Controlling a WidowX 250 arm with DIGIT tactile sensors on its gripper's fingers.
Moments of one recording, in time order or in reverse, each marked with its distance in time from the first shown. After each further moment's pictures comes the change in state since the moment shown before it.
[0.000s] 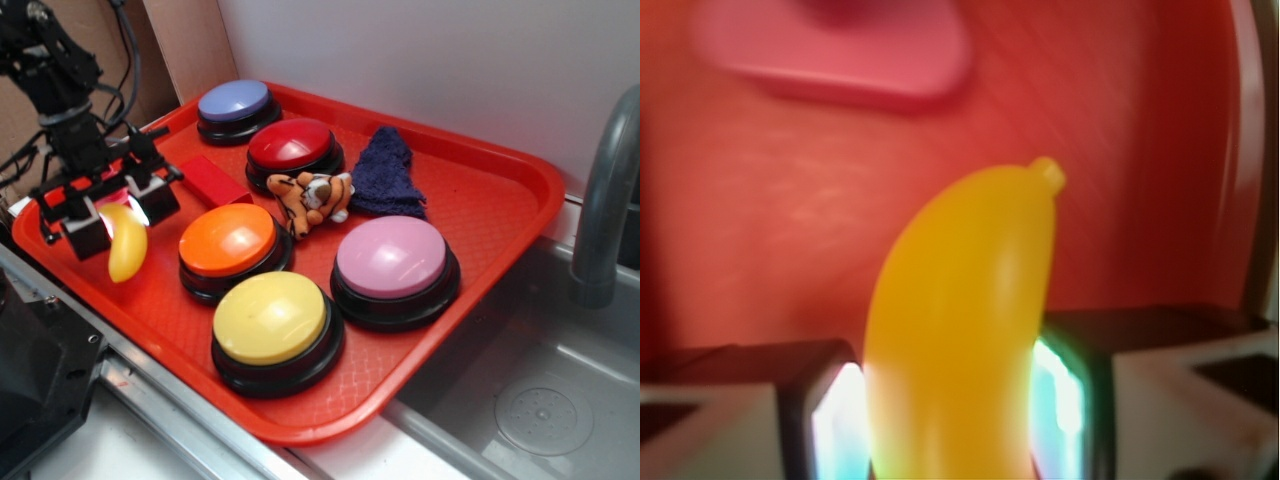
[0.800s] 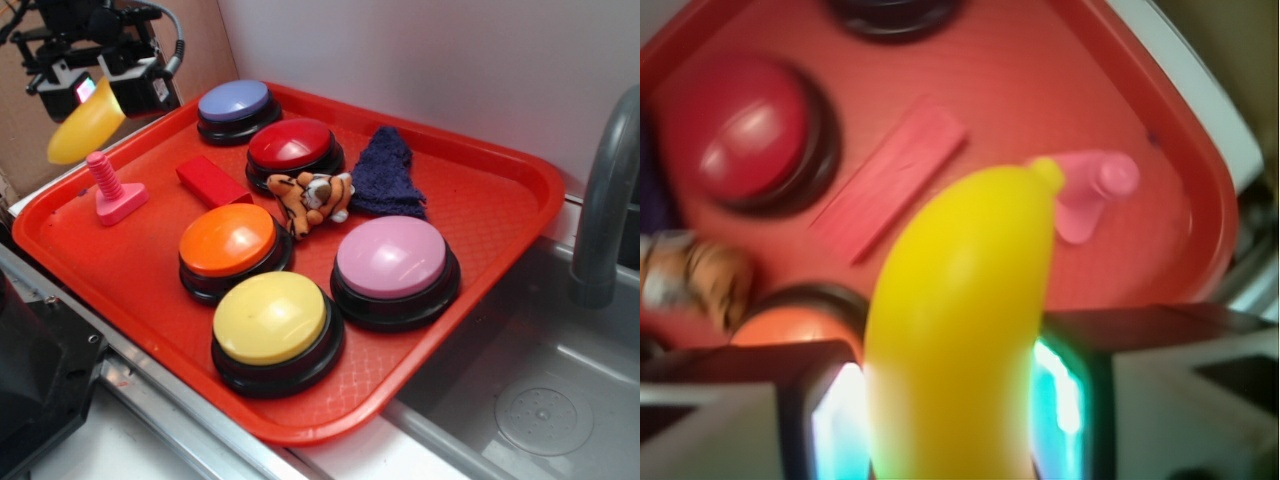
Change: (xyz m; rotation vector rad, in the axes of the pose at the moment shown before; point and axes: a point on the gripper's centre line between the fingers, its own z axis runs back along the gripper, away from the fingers) arm -0.028 -0.032 0.091 0.022 -0.031 -0.843
